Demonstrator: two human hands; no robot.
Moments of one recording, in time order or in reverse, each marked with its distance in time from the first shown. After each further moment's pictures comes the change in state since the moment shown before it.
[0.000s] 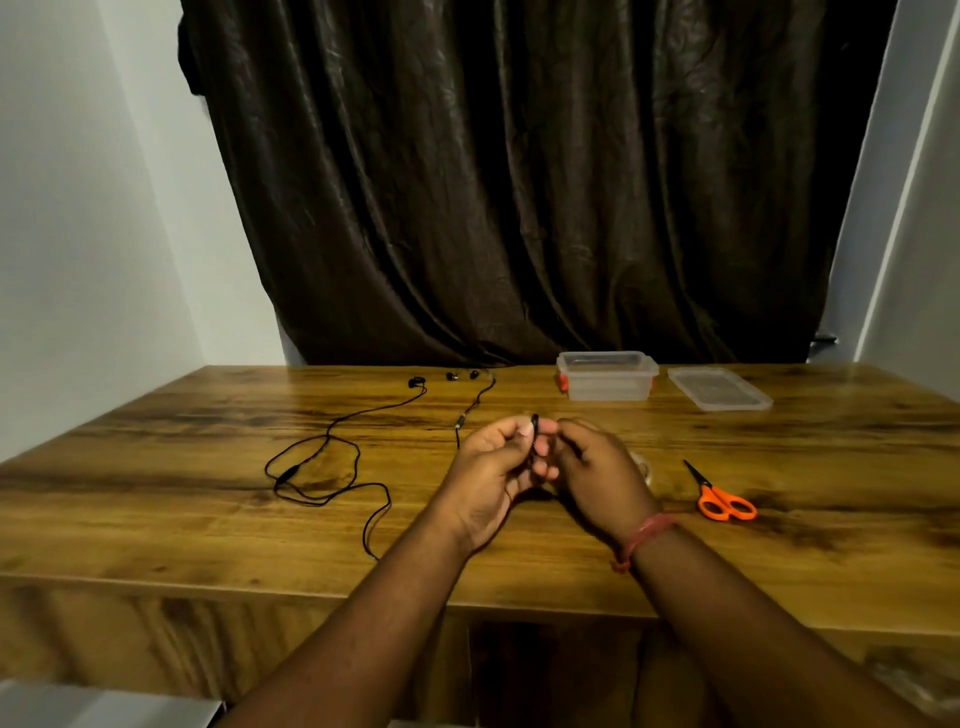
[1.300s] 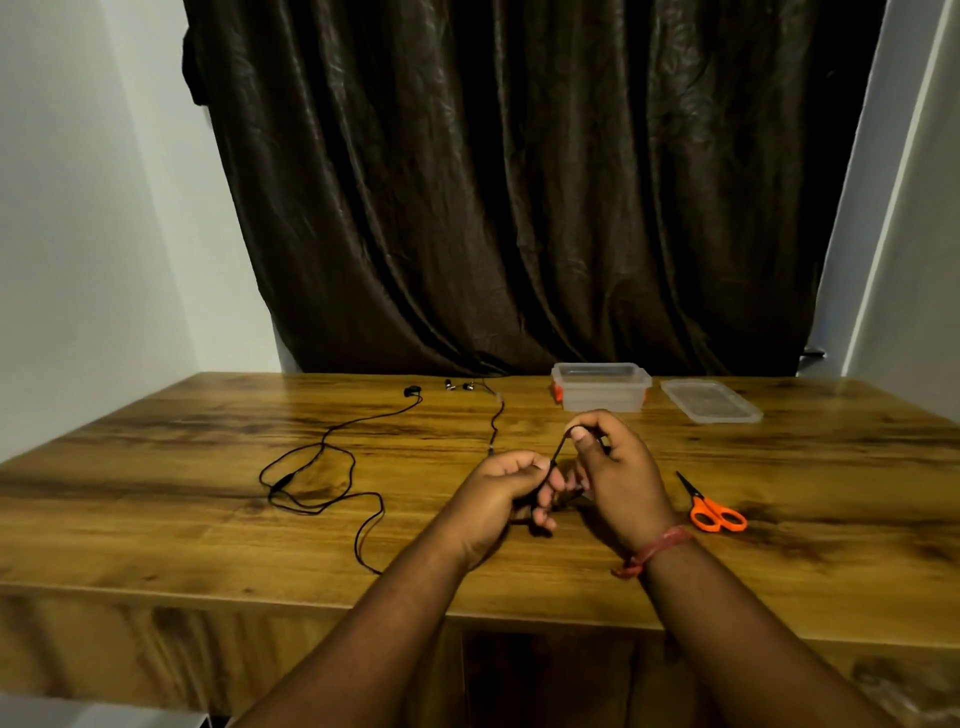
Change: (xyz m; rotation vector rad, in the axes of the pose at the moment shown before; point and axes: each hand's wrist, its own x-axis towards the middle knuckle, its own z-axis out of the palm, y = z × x) left_hand -0.002 -0.011 -0.003 0.222 -0.144 -0.079; right_hand -0.003 -0.004 -0.015 0.357 0.153 0.132
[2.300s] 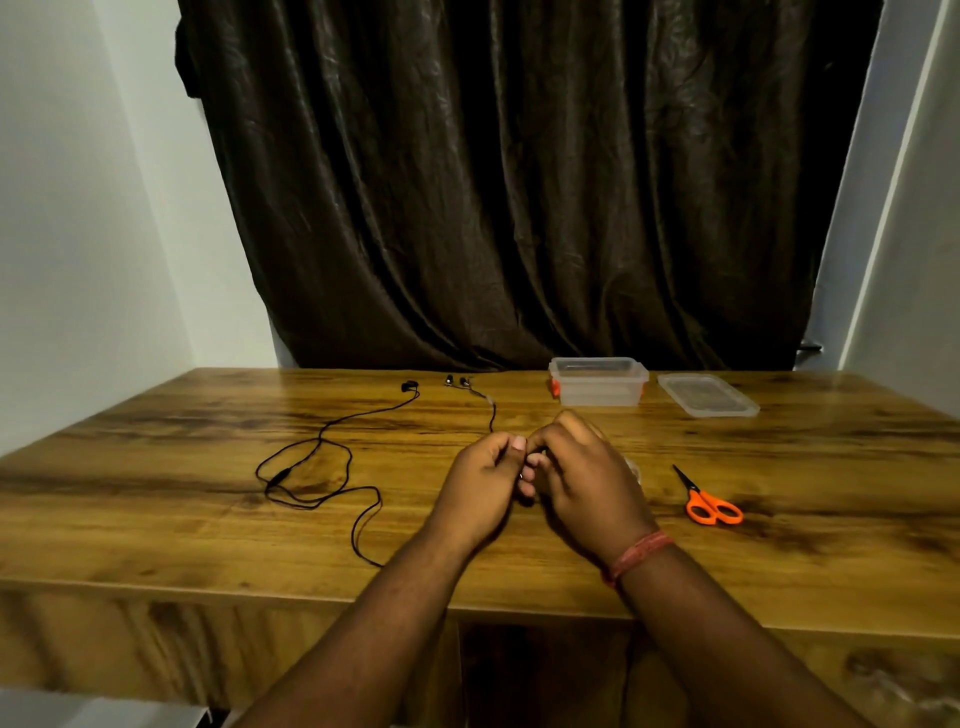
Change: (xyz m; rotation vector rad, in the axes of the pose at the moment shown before) left_hand 0.006 -0.010 -0.007 0.351 0.311 0.077; right_hand -0.018 -0.016 0.009 -0.738 -0.124 -0.448
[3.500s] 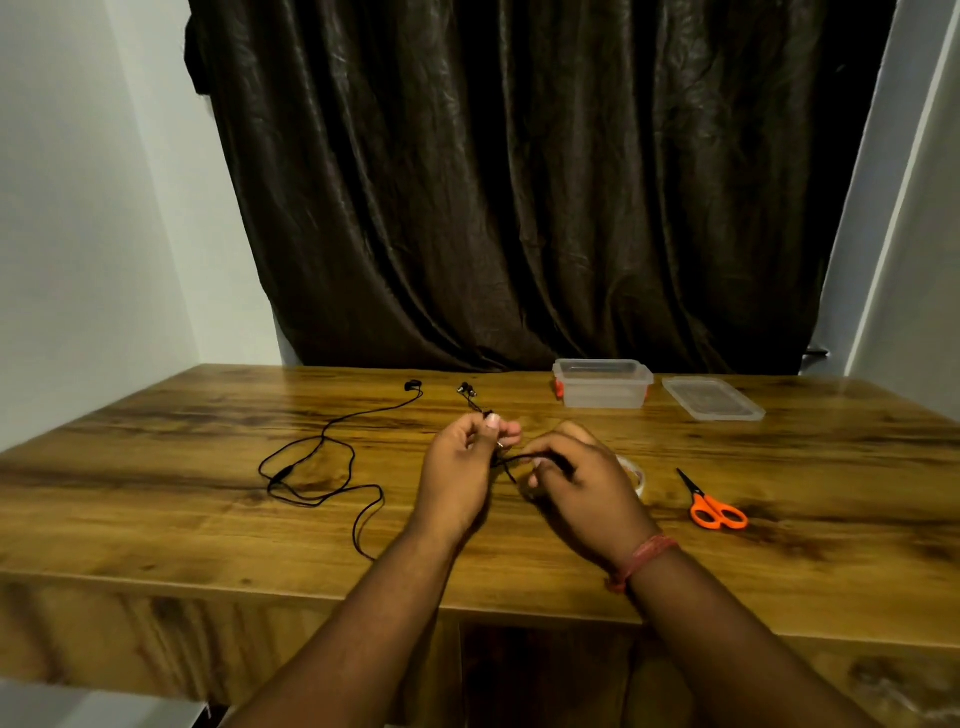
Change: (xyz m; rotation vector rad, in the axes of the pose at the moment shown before) left_hand 0.002 0.013 -0.012 -0.131 0.229 0.046; right_hand 0.002 -0.008 -0.002 0.449 -0.076 0.195
